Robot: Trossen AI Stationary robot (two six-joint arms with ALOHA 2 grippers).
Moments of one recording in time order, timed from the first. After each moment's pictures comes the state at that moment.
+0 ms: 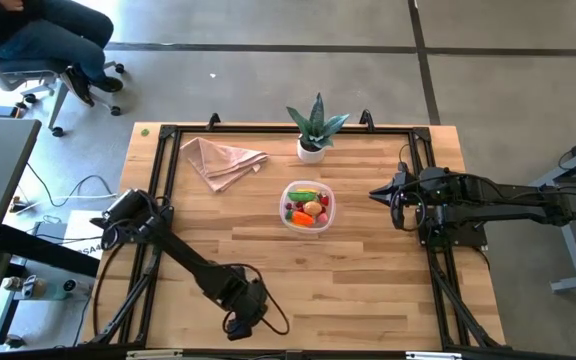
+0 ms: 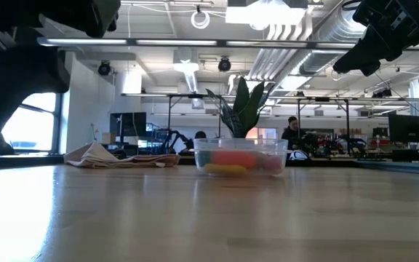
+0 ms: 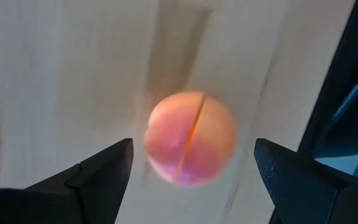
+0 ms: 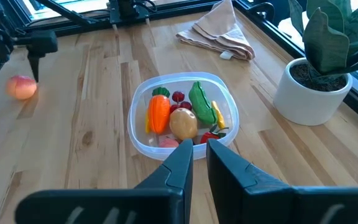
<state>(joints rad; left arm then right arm) -0.52 1.93 1.34 -0.76 0.09 -0.84 -0.08 0.47 0.47 -0.45 0.09 0.12</state>
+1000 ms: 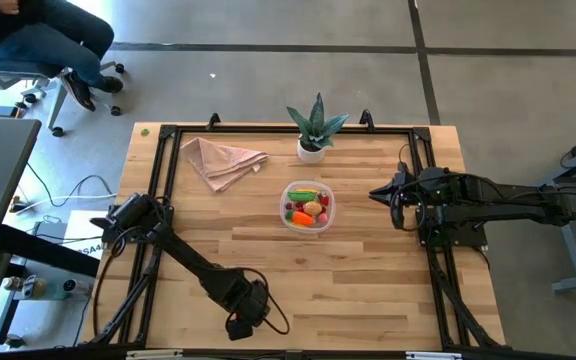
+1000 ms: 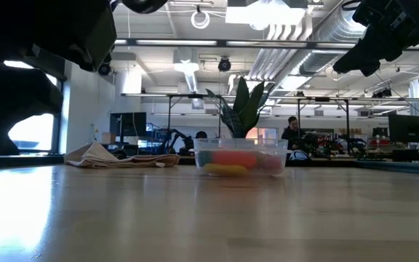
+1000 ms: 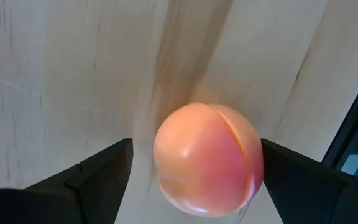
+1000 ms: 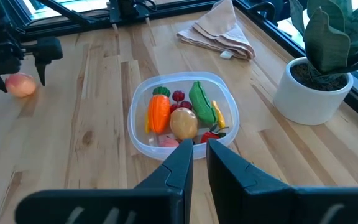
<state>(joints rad) -0.52 1.99 1.34 -0.77 0.13 -0.86 -0.08 0.47 0.47 -0.45 0.09 0.12</state>
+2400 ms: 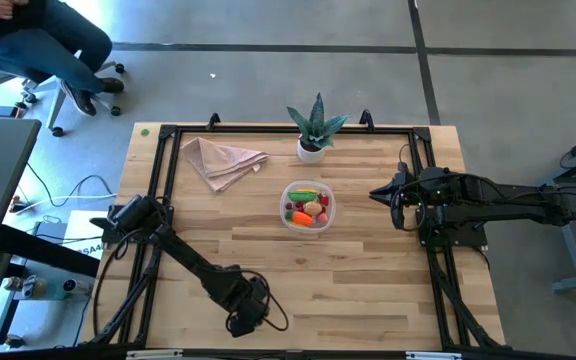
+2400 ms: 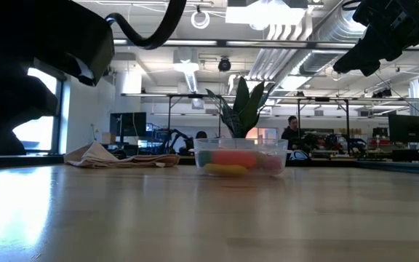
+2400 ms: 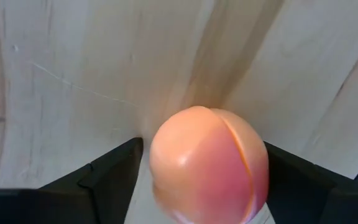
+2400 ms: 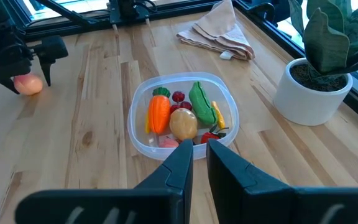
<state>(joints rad) -0.52 2.02 1.34 -0.82 0.09 -0.94 -0.08 0.47 0.47 -0.45 0.09 0.12</state>
